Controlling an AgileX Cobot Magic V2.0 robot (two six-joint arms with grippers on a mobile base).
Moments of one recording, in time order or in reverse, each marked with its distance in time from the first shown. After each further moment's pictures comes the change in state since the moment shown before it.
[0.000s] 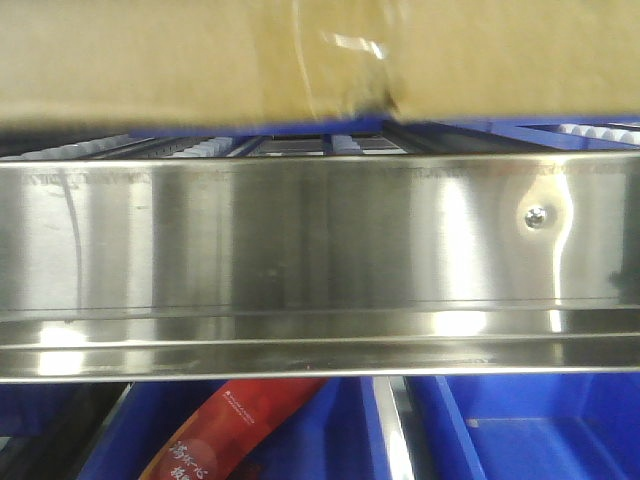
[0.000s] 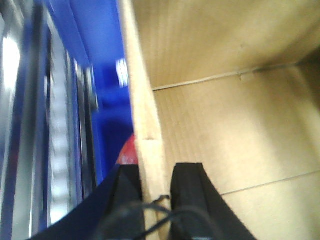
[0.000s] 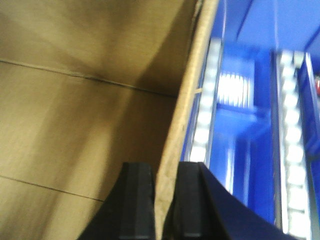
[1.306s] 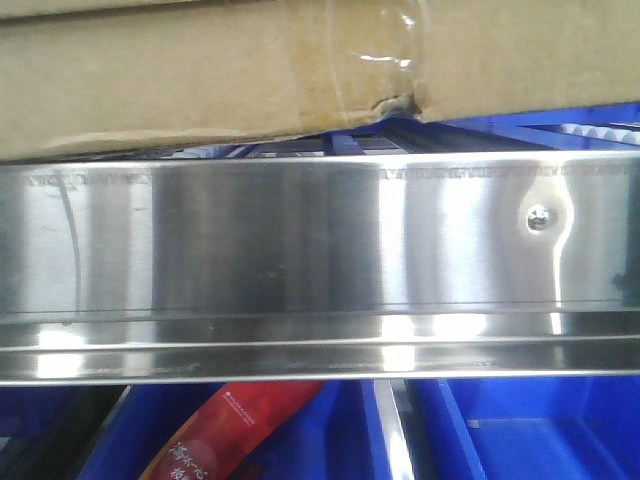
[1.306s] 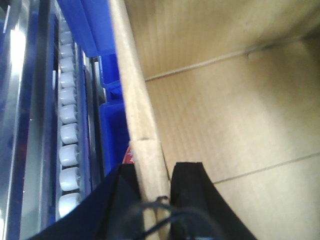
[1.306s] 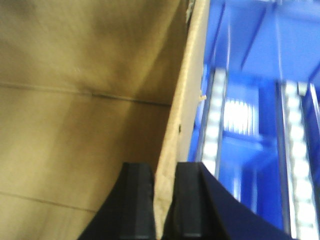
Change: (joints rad) left arm -0.002 -0.005 0.017 0.026 -0.002 -0.006; right arm -0.001 0.000 0.009 0.000 -0.144 -0.002
